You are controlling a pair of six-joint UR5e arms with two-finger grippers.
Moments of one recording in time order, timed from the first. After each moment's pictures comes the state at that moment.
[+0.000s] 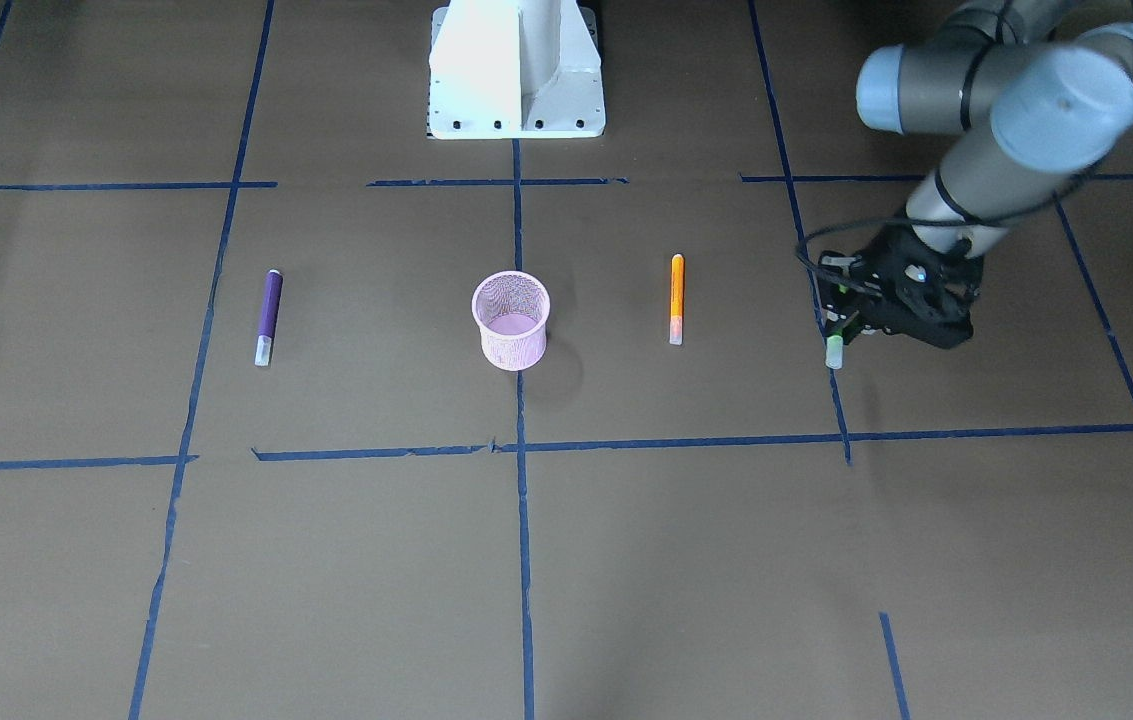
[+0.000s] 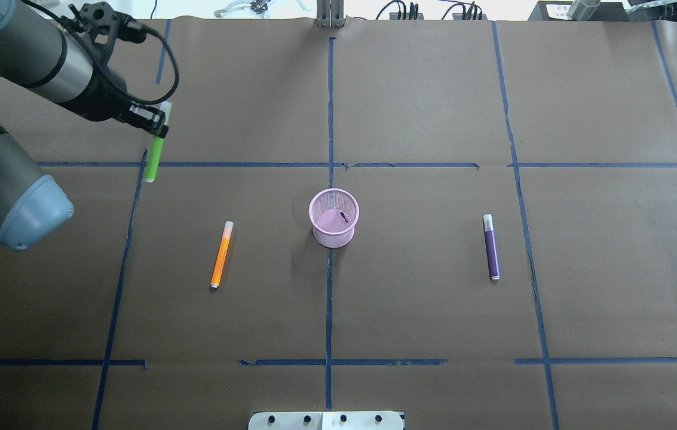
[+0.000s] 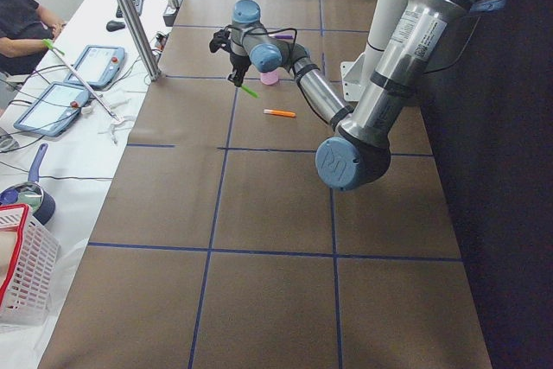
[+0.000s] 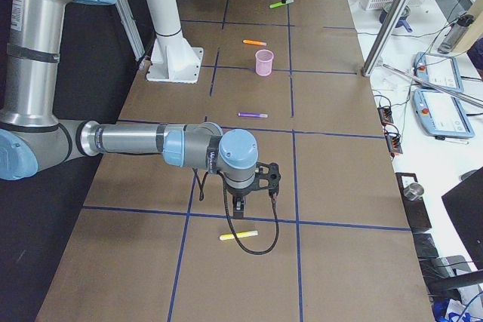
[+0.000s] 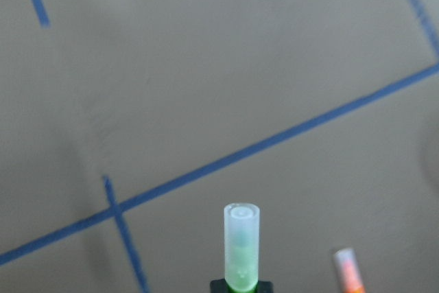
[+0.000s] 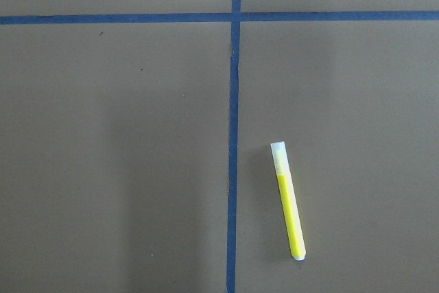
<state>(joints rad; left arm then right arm) -0.90 -2.06 -1.91 -1.69 -2.08 -0.69 1.64 -1.79 1.85 -1.70 2.40 -0.10</state>
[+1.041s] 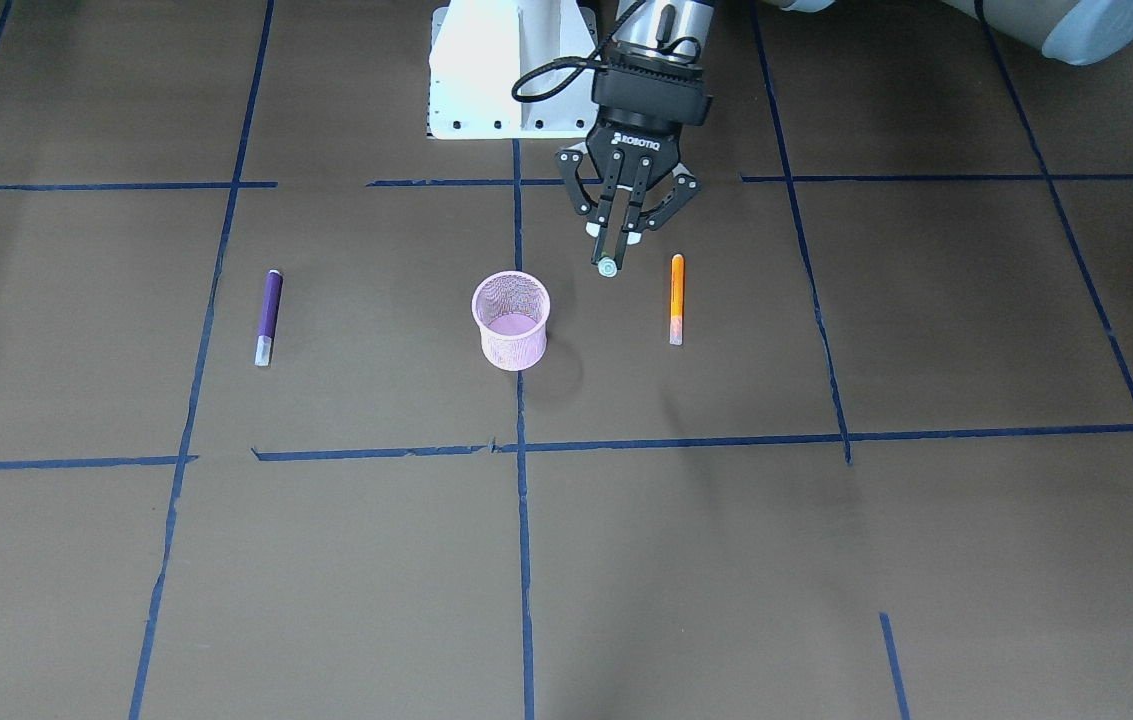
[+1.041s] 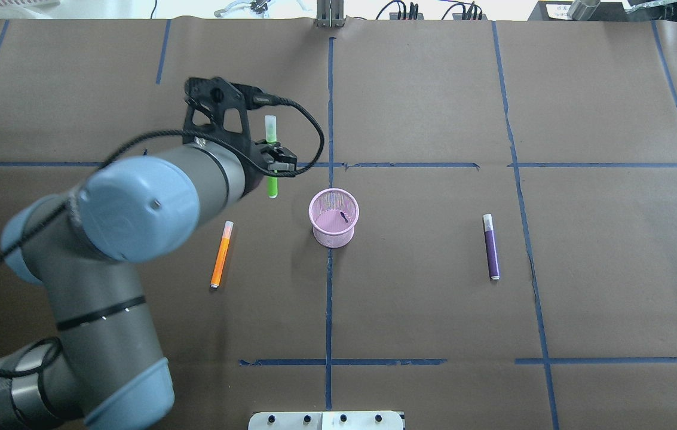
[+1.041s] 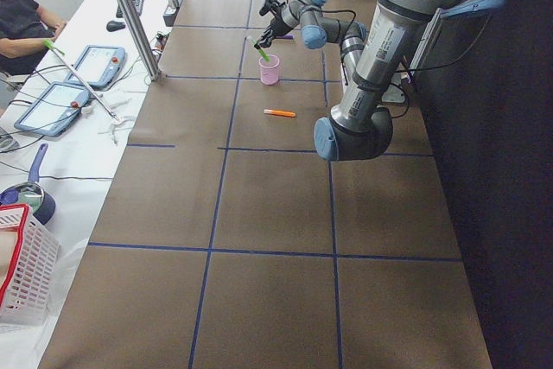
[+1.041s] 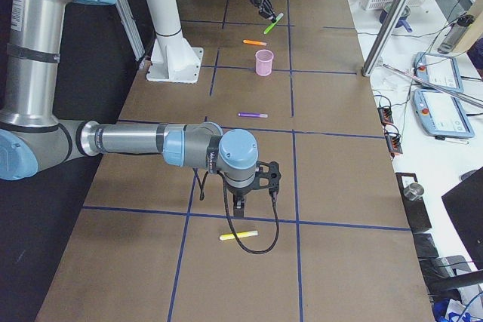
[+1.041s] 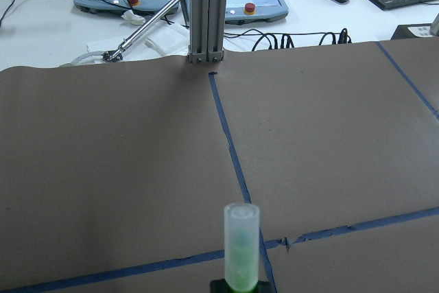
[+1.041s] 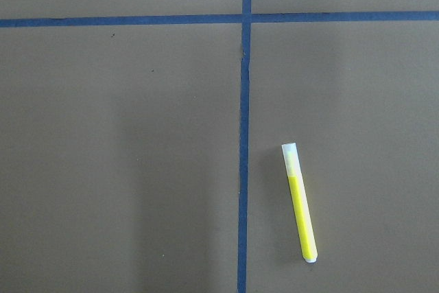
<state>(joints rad) -0.40 -2.22 -1.91 -1.71 -1.15 -1.15 1.64 -1.79 1.85 -1.70 2.43 -0.10</state>
